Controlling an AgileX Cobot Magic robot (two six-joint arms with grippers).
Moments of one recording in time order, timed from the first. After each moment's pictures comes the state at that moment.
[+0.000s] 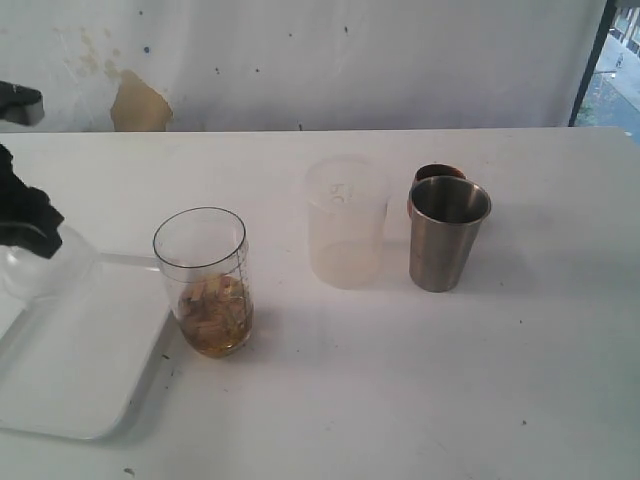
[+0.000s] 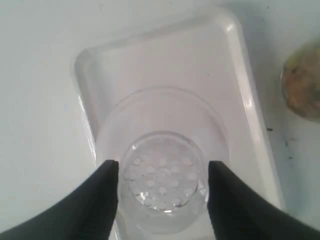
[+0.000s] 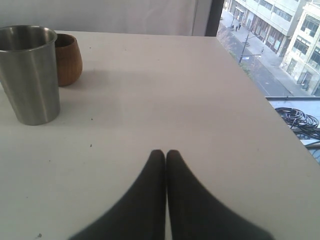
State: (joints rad) left arm -0.10 1.55 -1.14 -0.15 0.94 0.42; right arm -0.08 0.01 -0.01 -0.02 0.34 -0.09
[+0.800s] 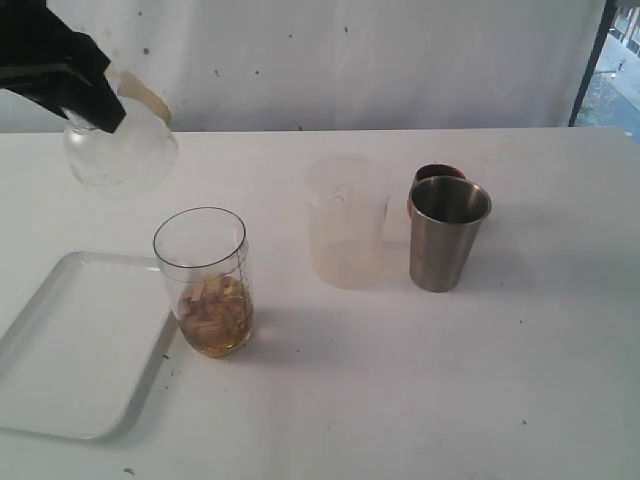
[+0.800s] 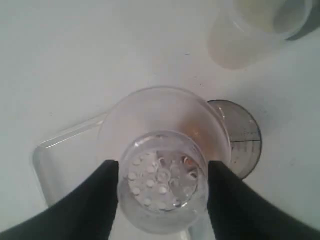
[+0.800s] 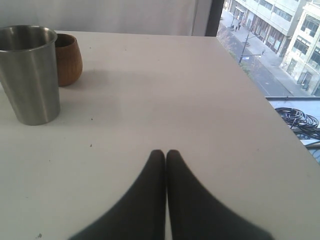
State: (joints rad) left arm -0.29 1.53 -1.57 -0.23 1.22 0.32; right arm -0.08 0.01 -0.01 -0.02 0.34 -0.09
